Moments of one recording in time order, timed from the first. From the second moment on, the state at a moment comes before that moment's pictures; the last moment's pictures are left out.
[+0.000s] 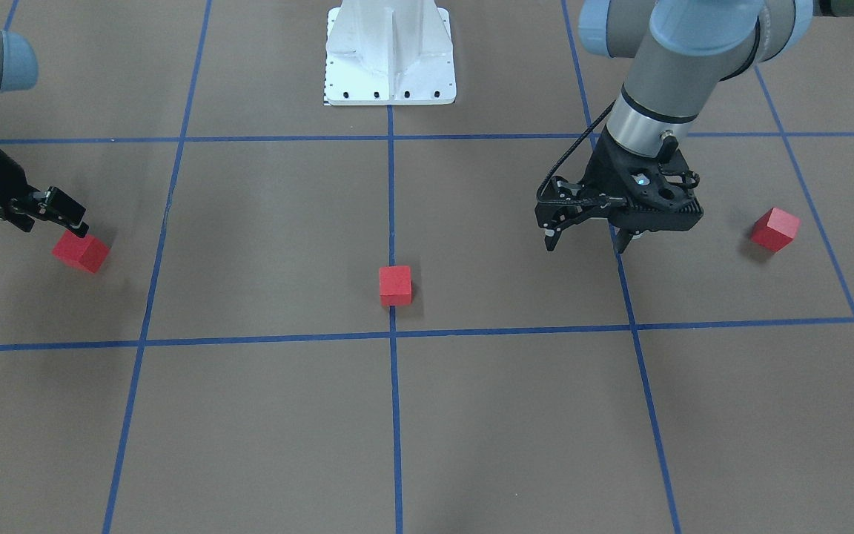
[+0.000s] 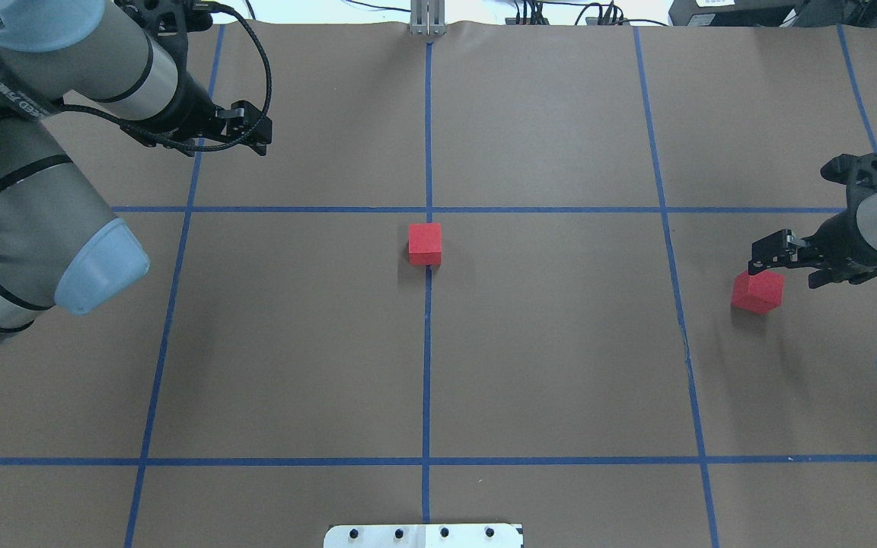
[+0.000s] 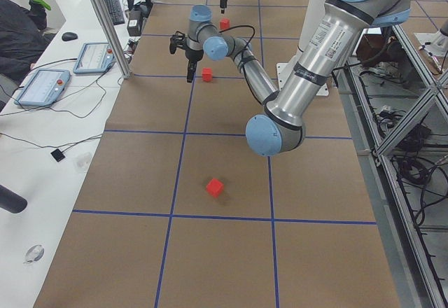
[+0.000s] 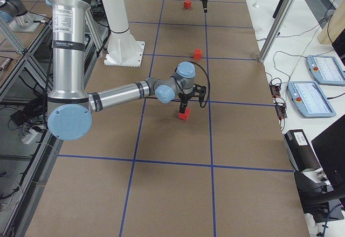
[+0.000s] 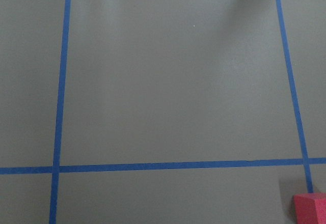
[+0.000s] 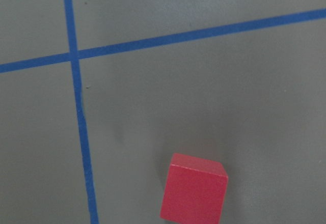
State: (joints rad) left arm -0.87 -2.13 -1.85 -1.57 -1.99 -0.97; right arm 0.93 -1.62 1.80 -1.13 2.18 1.07
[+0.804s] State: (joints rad) left arm -0.87 -2.12 -1.85 -1.58 -1.99 -0.97; right arm 0.89 -1.61 1.72 -1.06 2.14 1.10
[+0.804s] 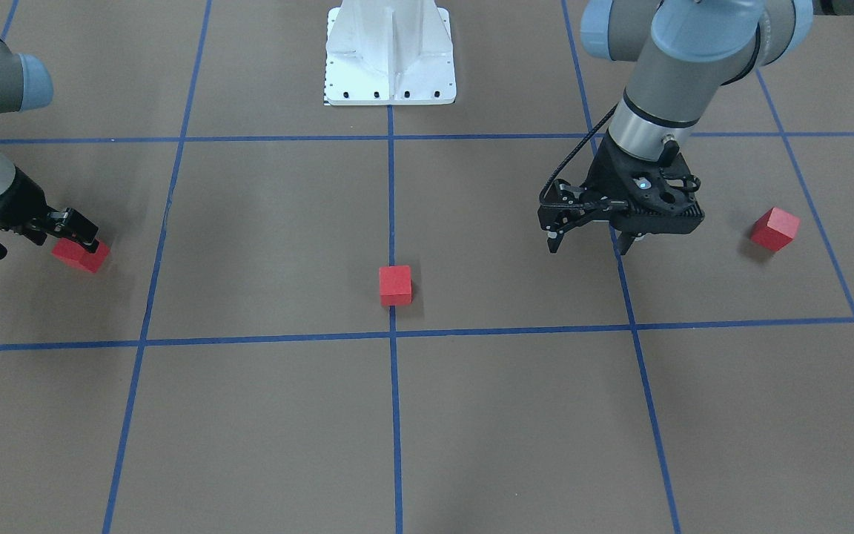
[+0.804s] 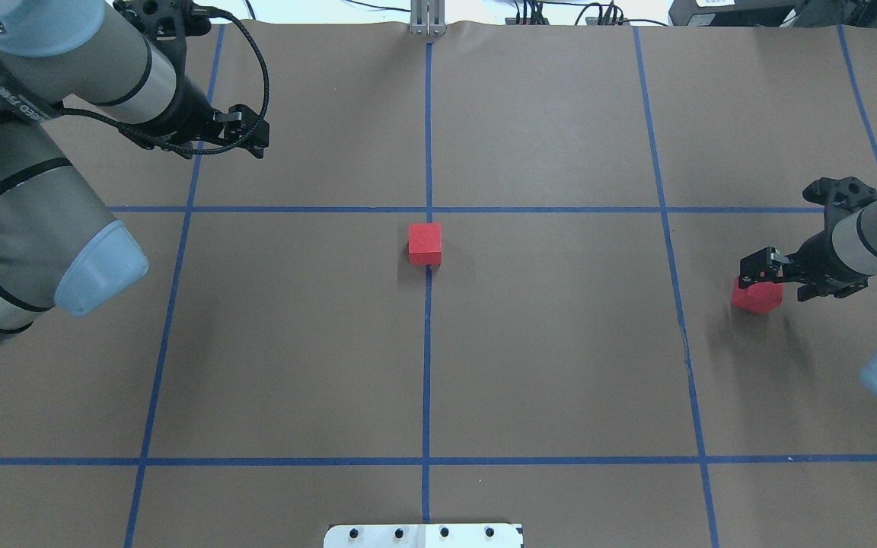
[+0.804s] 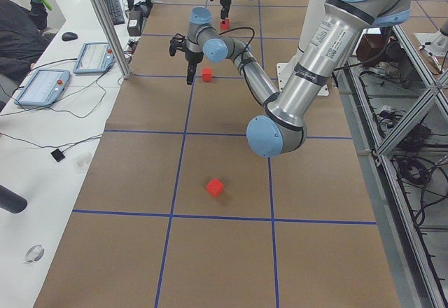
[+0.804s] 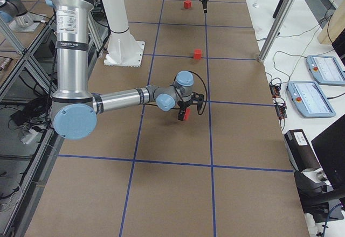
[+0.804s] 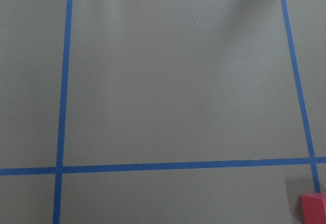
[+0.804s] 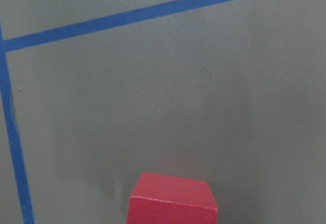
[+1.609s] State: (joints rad) left arm -0.87 -2.10 -1.85 -1.58 -1.99 -0.96; right arm 0.87 -1.59 1.72 -1.07 2.12 1.10
